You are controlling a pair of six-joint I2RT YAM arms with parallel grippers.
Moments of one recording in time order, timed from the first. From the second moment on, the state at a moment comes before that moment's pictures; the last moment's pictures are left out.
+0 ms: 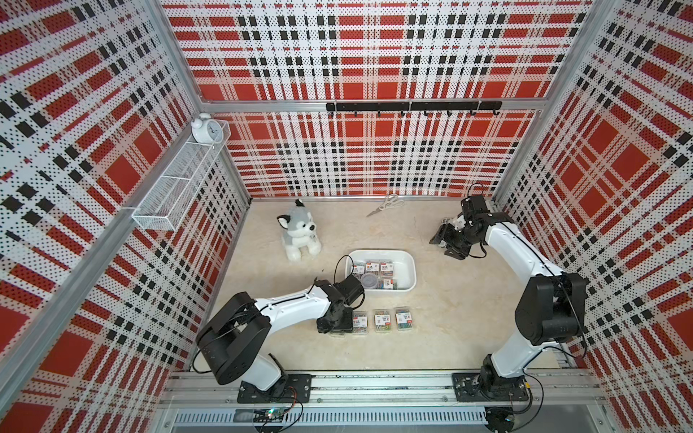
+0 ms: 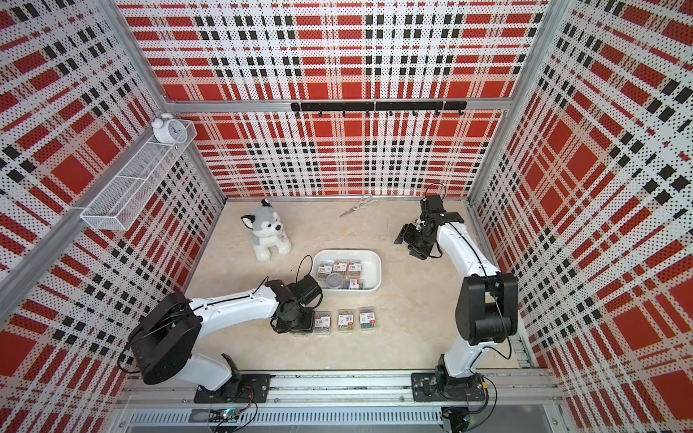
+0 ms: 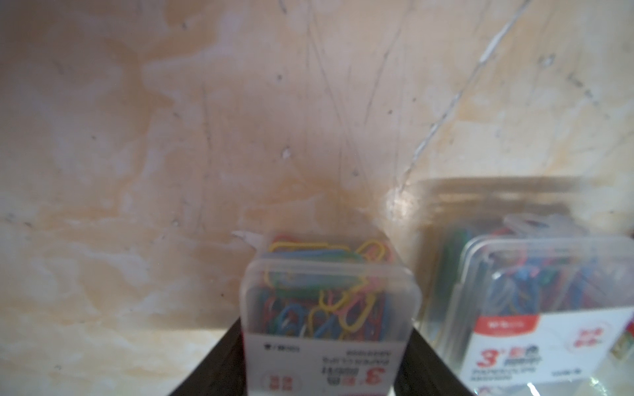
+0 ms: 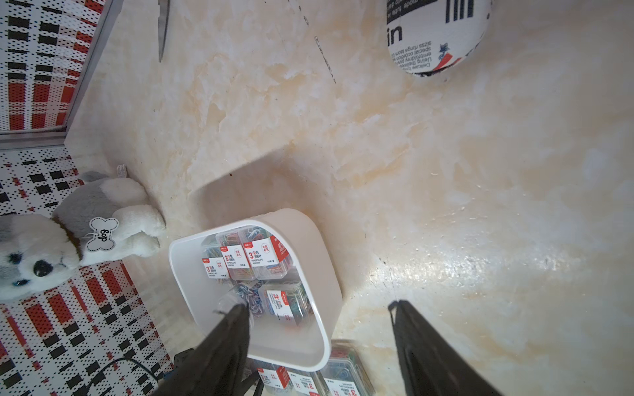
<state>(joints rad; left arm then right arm) -0.80 1.52 0.79 -0.78 0.00 -0.81 0.10 1.69 1.43 -0.89 -0.35 0.62</state>
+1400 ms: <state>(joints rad) -0.77 1.53 0.83 -0.79 -0.01 -0.81 0.10 1.74 1.49 -0.90 -0.35 0.61</state>
